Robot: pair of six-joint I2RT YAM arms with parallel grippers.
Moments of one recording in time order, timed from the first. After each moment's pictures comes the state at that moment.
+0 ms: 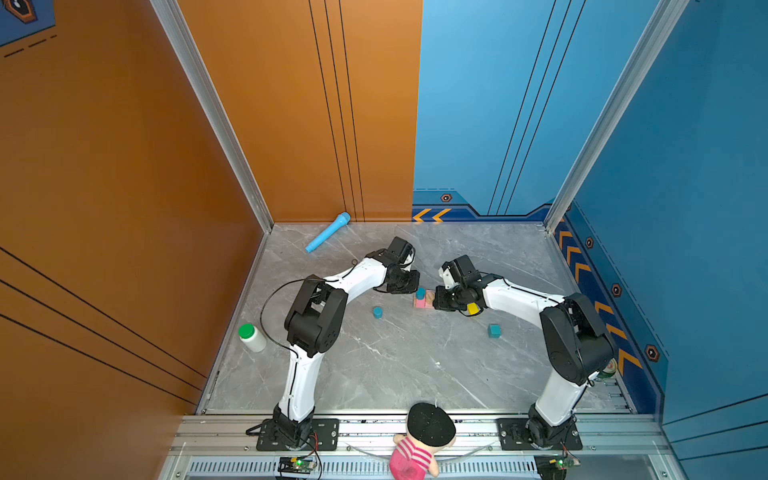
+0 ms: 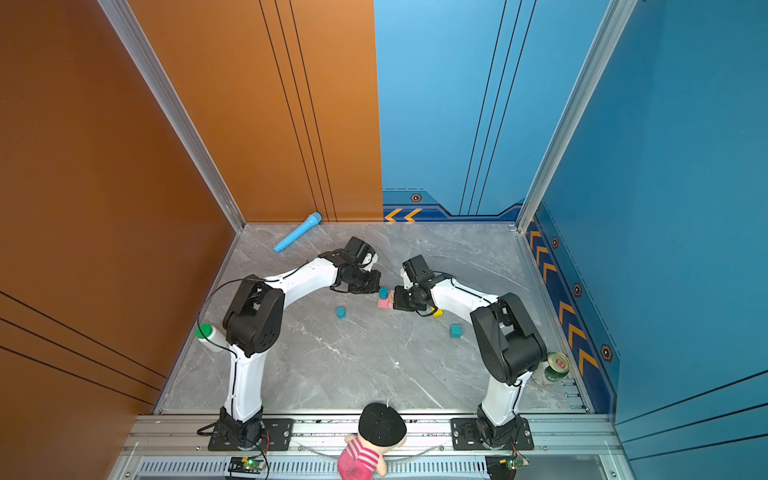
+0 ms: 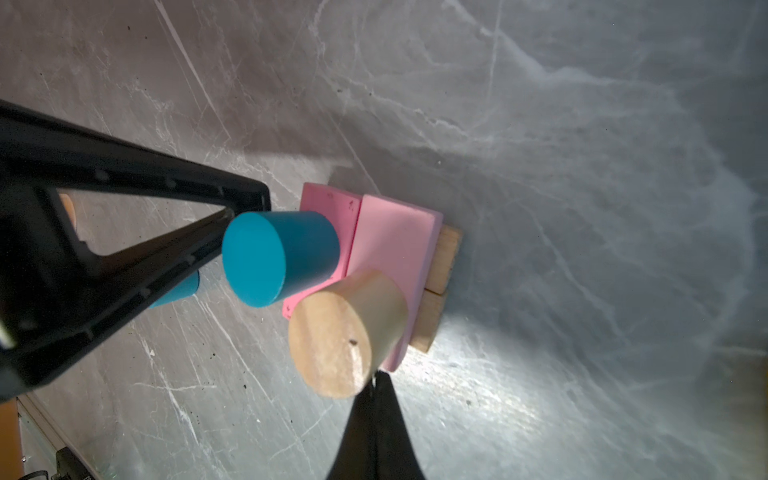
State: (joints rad) left arm -0.55 2.11 1.60 -0.56 0.30 -0.46; right arm 0.48 1.78 1.11 -0.38 -0.28 0.50
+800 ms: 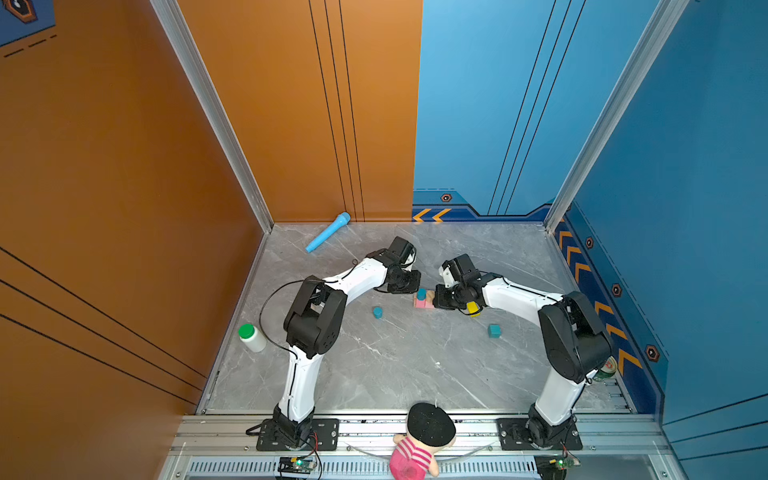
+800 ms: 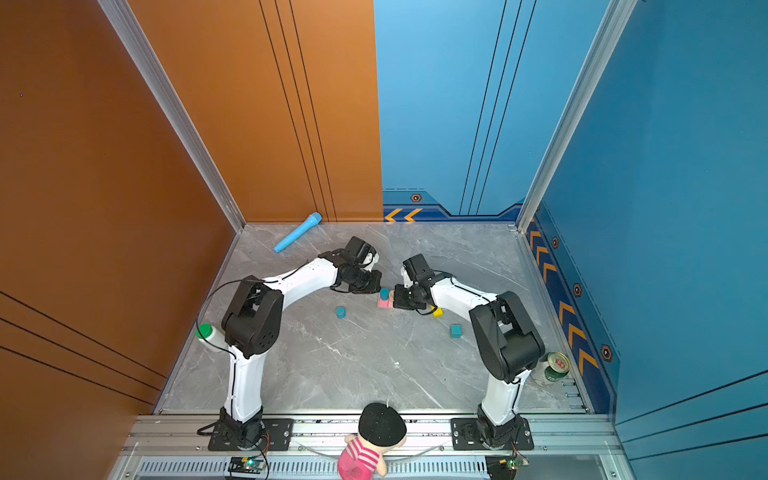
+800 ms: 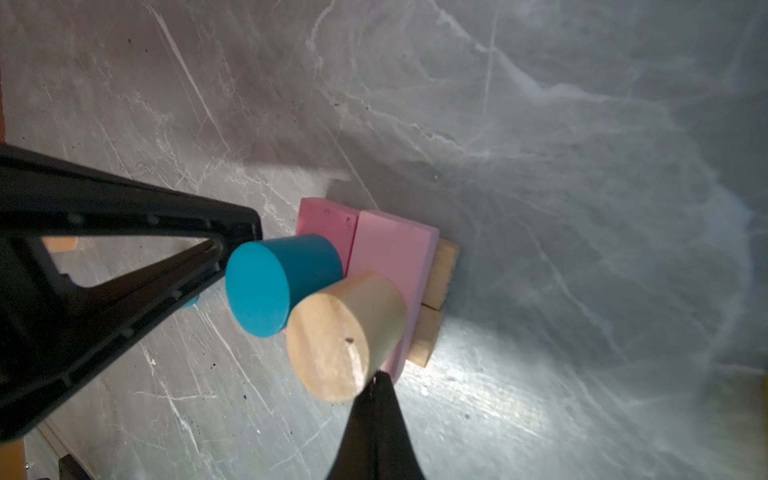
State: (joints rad) left arm -0.56 2.09 1.60 -0.56 0.30 -0.46; right arm 0.47 1.80 1.12 -0.37 -0.28 0.50
